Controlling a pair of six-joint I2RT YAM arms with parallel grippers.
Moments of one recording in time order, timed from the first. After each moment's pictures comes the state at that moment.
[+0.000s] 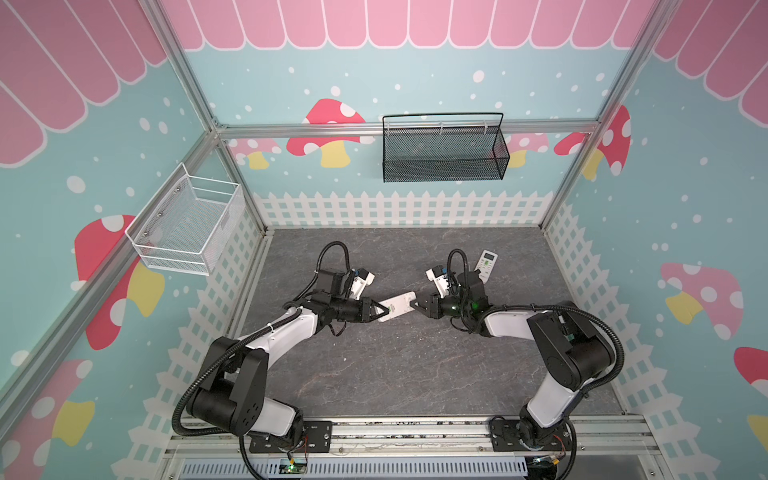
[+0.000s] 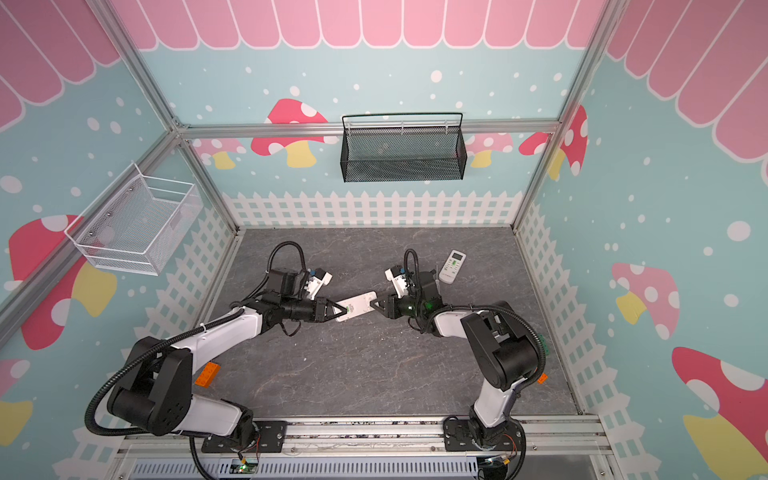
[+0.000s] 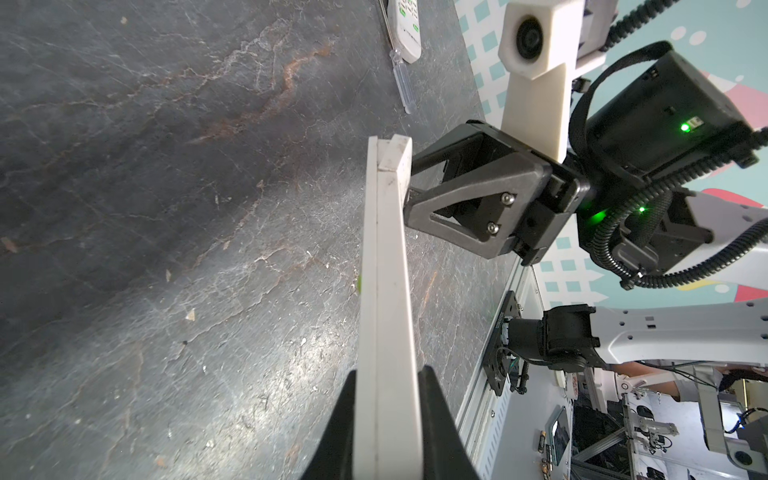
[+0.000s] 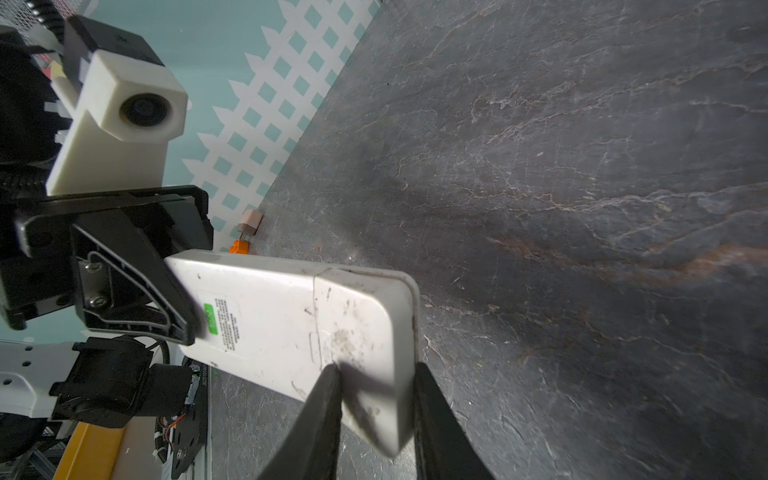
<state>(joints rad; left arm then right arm) -0.32 1.46 0.79 -0.14 0.84 -0.40 0.45 1.73 0.75 0.50 -0.72 0.44</state>
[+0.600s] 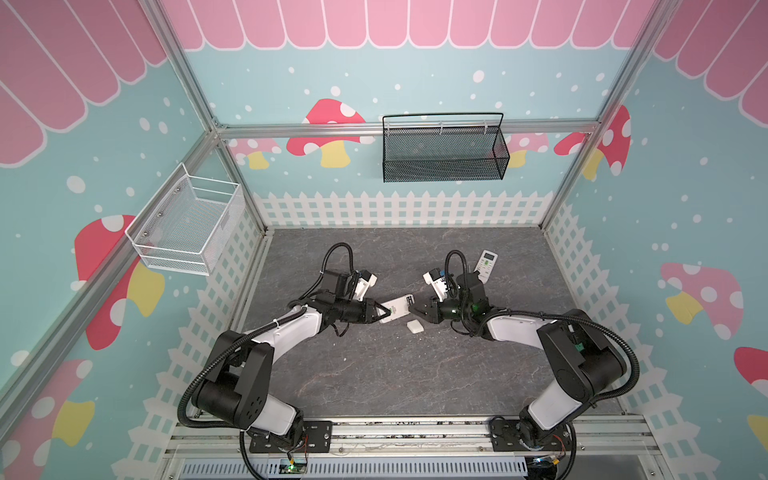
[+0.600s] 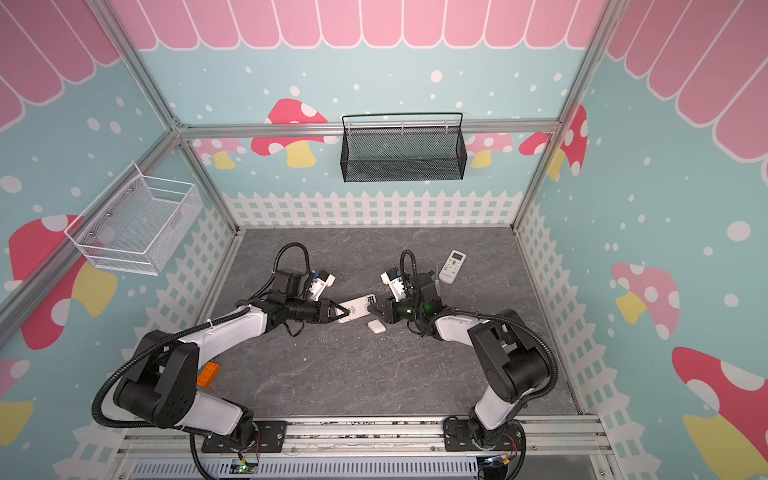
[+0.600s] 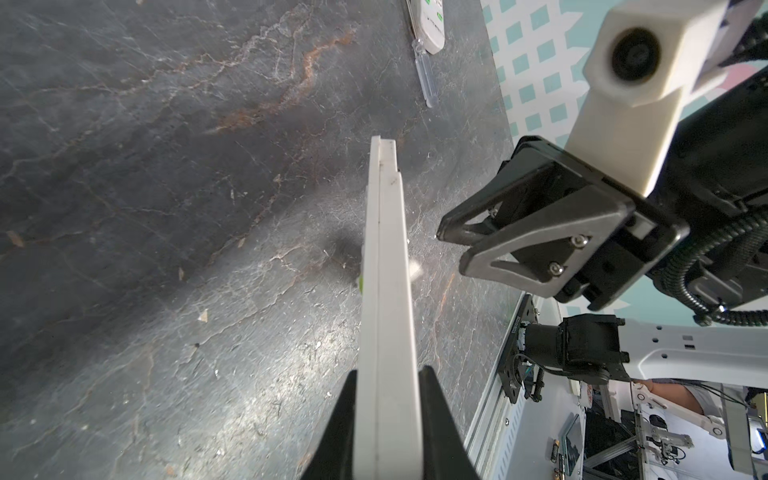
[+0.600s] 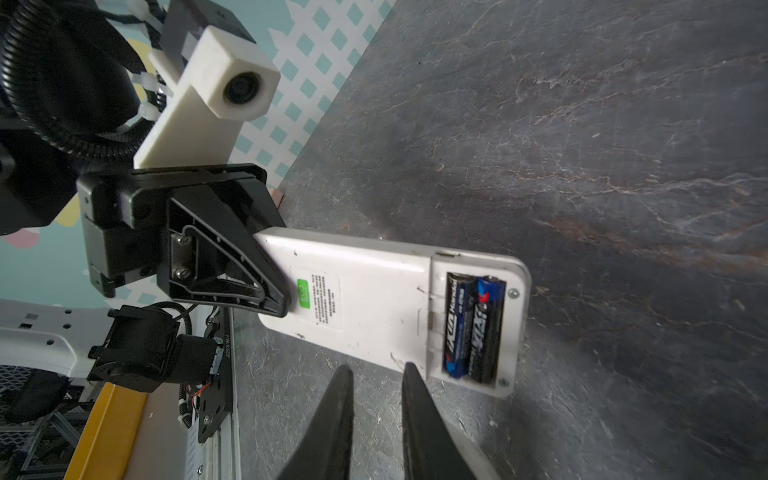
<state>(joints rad) -0.34 1.50 0.80 -0.13 0.79 -0.40 0.48 1.65 0.73 0.42 -0.74 0.42</state>
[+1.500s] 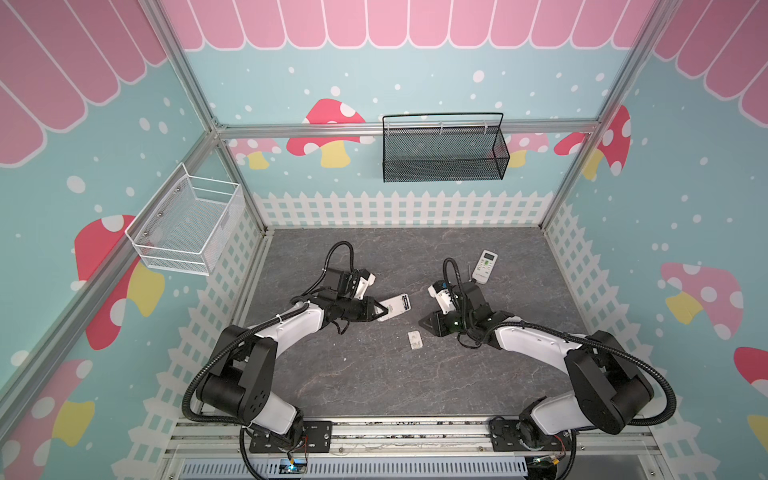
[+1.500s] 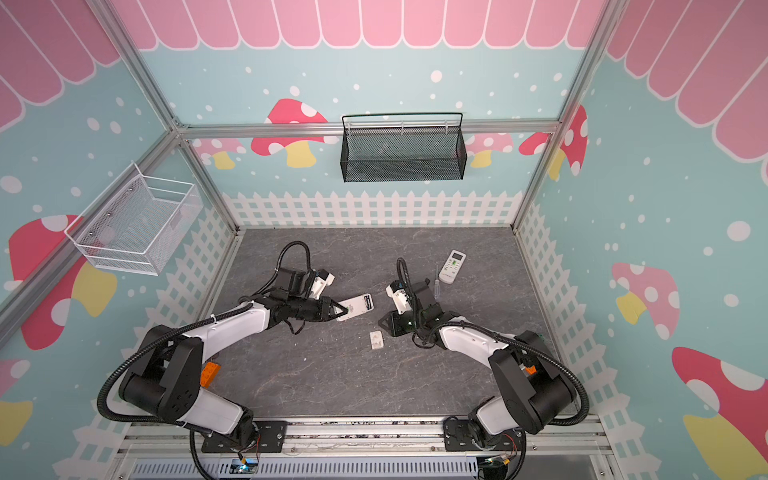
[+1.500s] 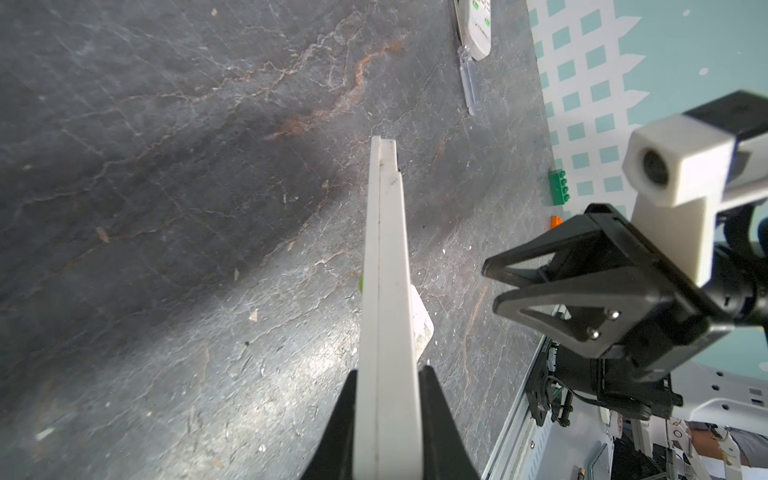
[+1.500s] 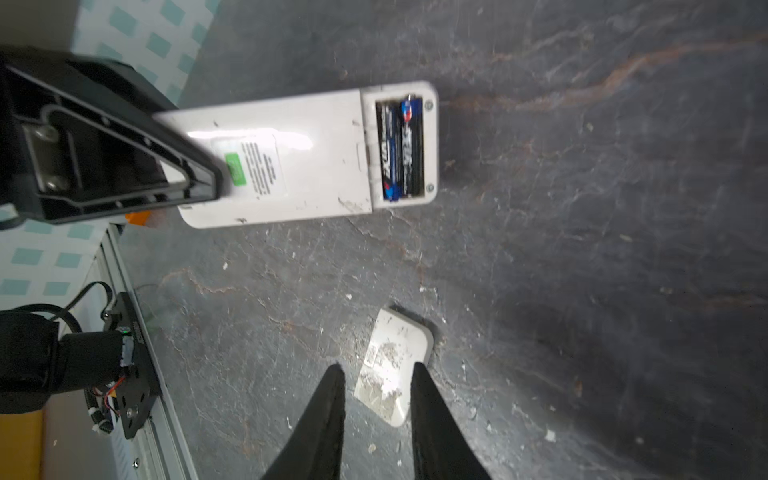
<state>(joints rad) -0.34 1.54 0.84 -0.19 0.68 -0.39 0.59 1.47 0.72 -0.07 -0.39 0.35</state>
